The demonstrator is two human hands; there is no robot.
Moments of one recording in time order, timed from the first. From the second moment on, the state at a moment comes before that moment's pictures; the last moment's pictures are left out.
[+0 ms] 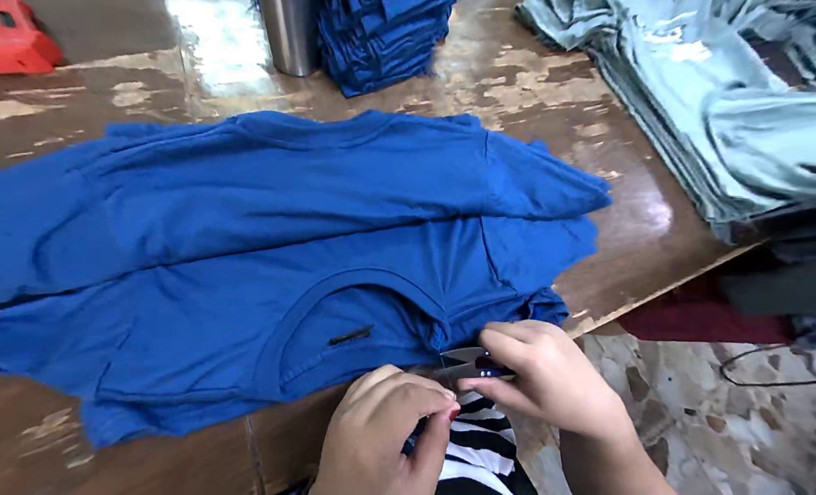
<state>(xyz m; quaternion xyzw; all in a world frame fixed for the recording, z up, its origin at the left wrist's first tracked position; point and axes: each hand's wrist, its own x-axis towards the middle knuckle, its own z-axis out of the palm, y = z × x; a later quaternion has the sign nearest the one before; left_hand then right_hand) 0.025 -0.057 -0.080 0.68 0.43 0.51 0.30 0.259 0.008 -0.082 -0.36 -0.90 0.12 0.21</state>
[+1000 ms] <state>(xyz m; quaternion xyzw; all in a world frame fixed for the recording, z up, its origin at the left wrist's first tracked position) -0.058 -0.048 -0.081 0.26 0.44 0.74 0.43 0.177 0.014 -0.085 -0.19 -0.90 0.25 0.29</state>
